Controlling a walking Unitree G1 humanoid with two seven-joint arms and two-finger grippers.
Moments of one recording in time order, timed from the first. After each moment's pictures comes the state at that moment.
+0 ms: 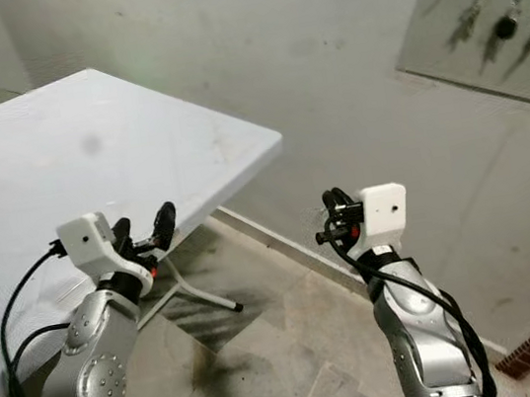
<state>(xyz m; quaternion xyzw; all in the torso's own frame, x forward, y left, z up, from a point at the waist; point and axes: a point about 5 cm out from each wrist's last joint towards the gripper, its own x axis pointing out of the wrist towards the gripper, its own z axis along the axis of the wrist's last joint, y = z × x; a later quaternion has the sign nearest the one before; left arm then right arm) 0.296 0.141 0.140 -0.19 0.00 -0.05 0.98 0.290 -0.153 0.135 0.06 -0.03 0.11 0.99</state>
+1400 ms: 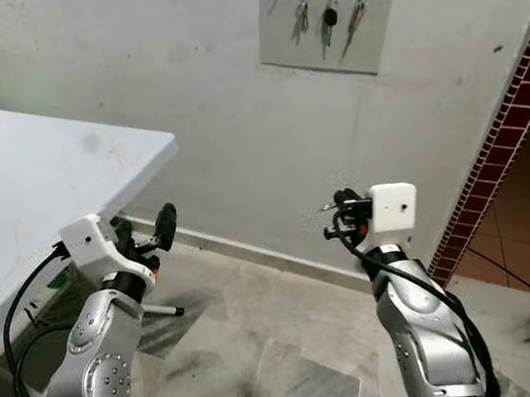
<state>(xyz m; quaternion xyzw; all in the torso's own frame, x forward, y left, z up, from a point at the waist) 0.297 0.132 0.134 -0.21 0.02 -0.04 0.98 0.287 -0.166 0.128 0.07 0.01 0.05 1.00</state>
